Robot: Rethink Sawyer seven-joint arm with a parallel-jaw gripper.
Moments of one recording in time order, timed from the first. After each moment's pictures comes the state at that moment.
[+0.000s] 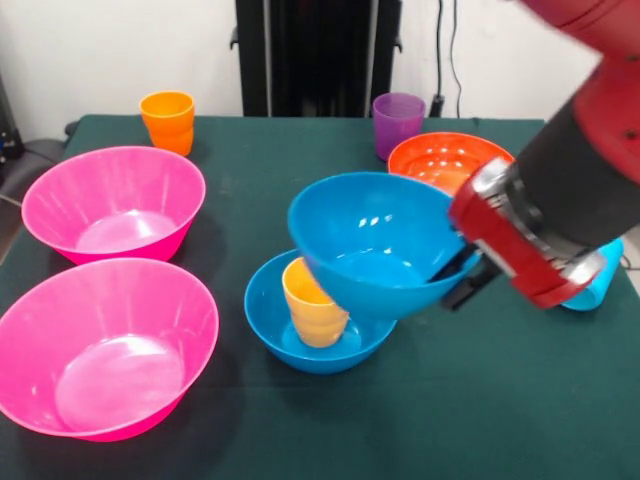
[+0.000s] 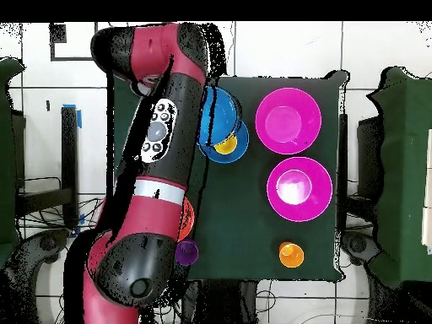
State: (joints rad) arm 0.06 0.15 -0.95 0.31 0.57 1.38 2.35
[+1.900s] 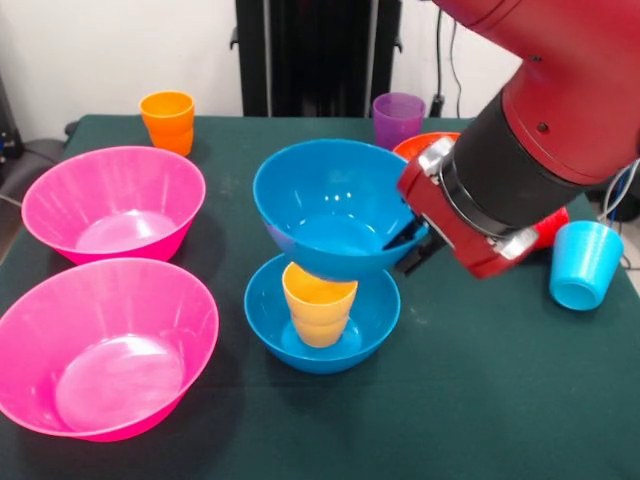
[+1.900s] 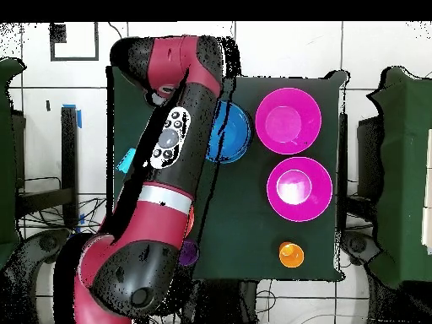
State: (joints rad) arm 0.09 0.09 -0.86 0.47 0.46 1.41 2.32
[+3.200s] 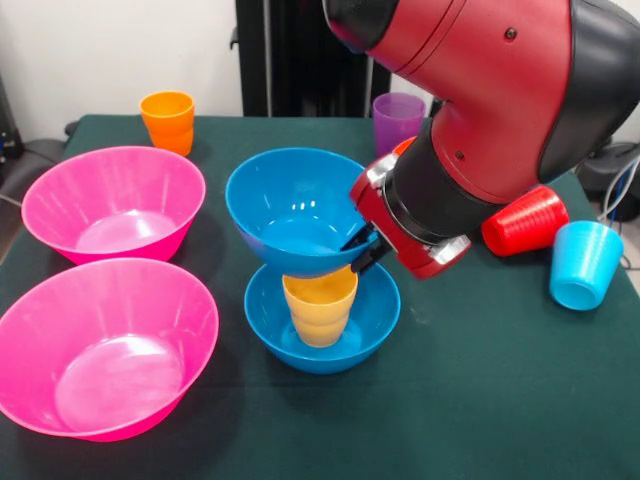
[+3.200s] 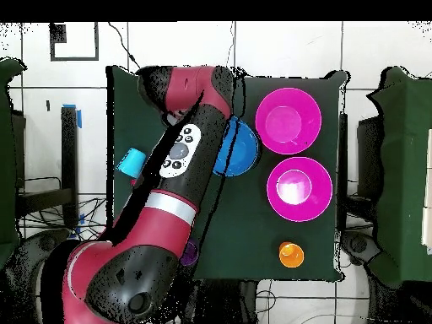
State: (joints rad) arm 0.12 0.05 -0.75 0.67 0.36 1.26 2.32
